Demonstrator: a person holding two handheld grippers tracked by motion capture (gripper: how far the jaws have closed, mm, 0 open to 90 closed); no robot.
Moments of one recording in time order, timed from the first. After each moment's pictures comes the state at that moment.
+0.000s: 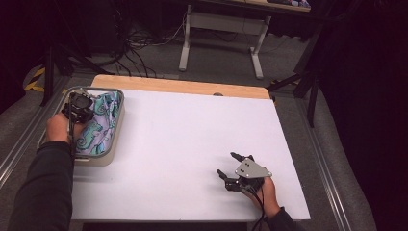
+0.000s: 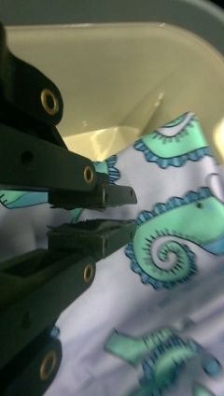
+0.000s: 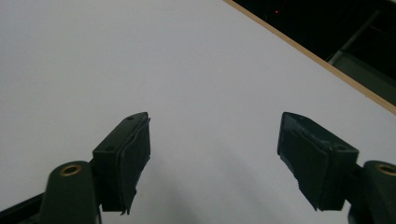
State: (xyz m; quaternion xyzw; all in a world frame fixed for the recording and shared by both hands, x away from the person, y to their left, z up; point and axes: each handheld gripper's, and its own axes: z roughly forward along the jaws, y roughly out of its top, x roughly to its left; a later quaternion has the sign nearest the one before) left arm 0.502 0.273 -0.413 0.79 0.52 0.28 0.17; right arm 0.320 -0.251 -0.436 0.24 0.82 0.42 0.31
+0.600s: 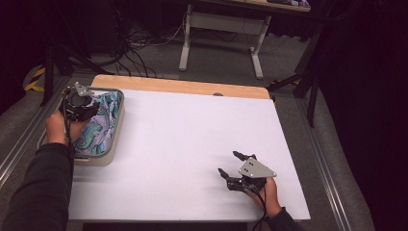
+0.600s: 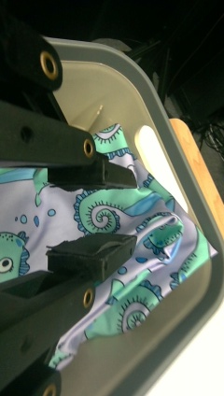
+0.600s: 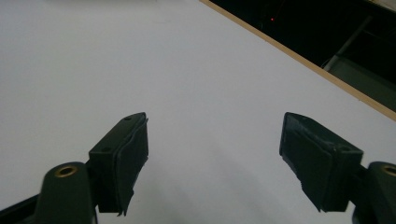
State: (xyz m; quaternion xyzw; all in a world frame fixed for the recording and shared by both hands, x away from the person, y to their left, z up) left arm 0.480 0.265 -0.385 0.77 0.48 0.32 0.27; right arm 0.319 -0.257 -0.431 0.25 0.81 0.44 0.31
